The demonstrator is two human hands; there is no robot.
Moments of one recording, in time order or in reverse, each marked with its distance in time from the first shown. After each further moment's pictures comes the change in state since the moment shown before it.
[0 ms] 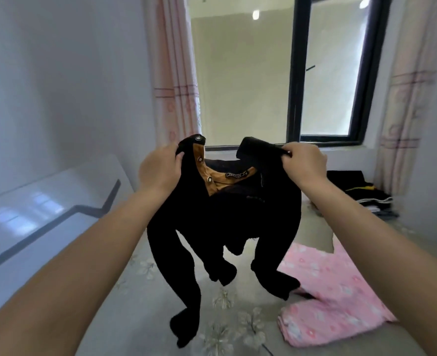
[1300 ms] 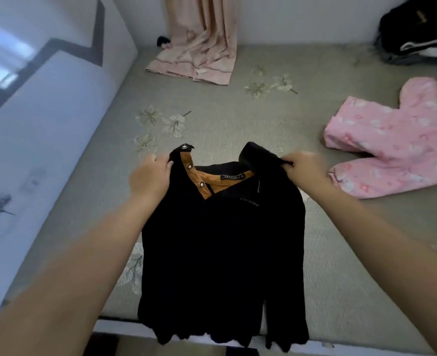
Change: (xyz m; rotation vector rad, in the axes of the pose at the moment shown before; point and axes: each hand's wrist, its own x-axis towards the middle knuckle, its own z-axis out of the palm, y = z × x) left_hand -0.278 -0.270 0.114 0.228 -0.772 -0.283; right_hand -0.245 -0.013 0.309 0.026 -0.739 0.096
